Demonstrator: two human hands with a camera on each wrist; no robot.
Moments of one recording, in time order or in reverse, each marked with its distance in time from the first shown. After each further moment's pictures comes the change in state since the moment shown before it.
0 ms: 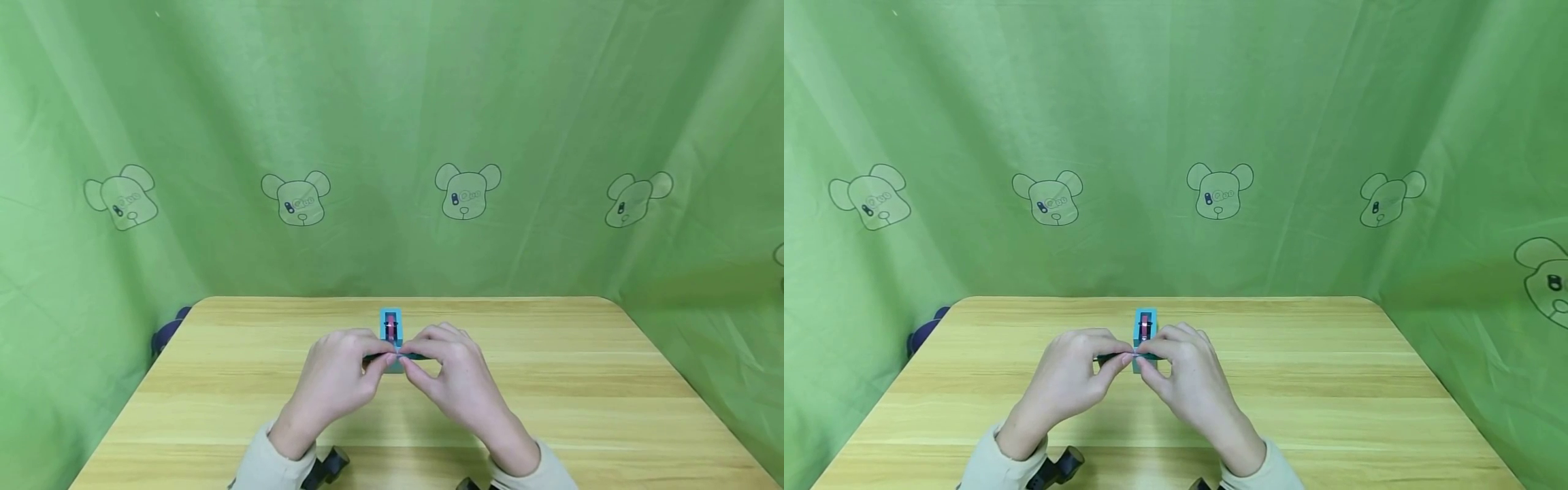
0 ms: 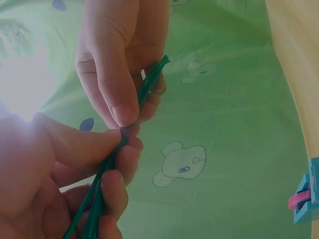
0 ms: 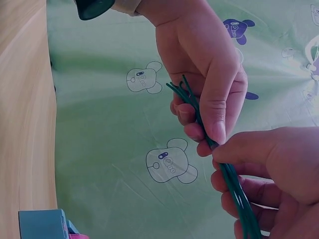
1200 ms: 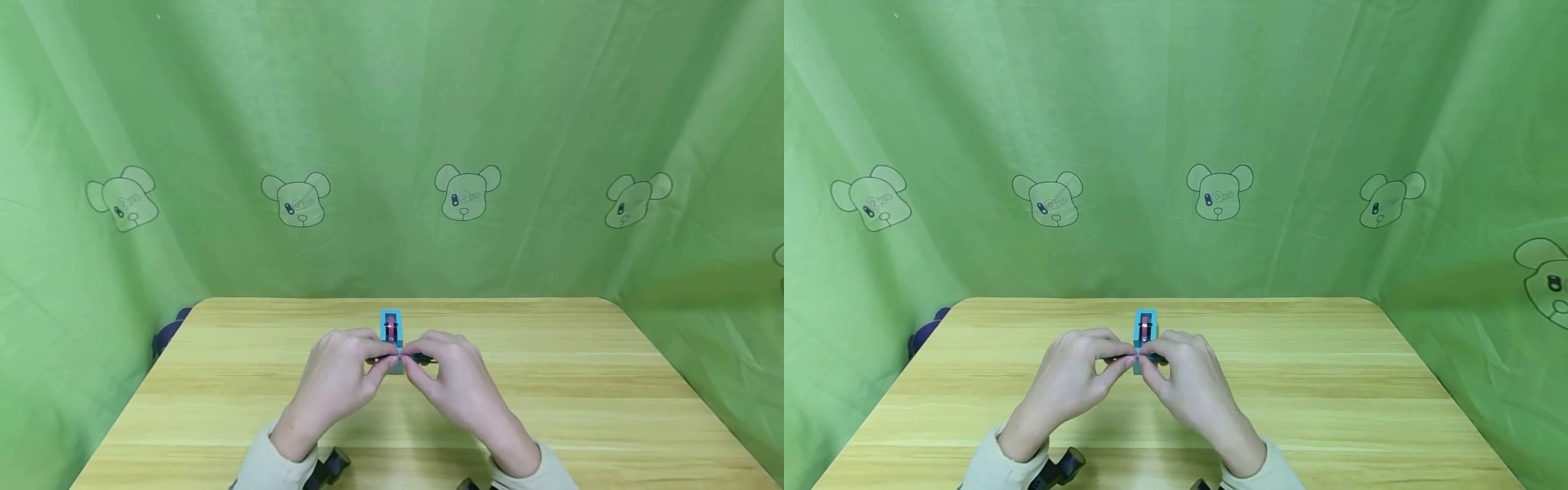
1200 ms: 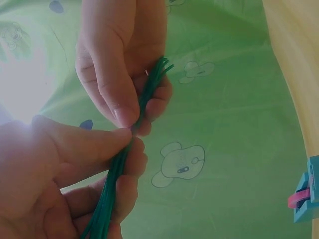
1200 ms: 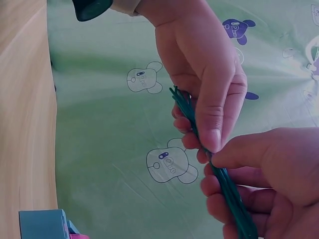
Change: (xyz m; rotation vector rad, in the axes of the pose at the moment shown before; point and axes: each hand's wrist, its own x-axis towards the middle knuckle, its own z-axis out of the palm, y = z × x) left_hand 0.001 -0.001 0.003 0.034 0.036 0.044; right_hand -0.001 -0.003 0.000 -0.026 -0.081 0.128
